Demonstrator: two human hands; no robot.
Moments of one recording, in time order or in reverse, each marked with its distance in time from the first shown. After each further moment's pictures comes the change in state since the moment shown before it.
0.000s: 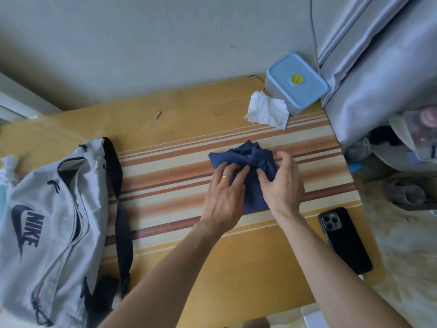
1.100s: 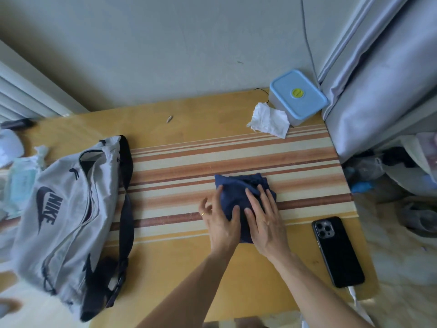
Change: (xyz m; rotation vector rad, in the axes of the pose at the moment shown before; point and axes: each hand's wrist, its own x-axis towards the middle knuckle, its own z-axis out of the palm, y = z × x) left_hand -0.059 0.056 0.033 -0.582 0.210 -0.801; right_hand -0.070 0.088 0.024 -0.069 -0.375 -0.430
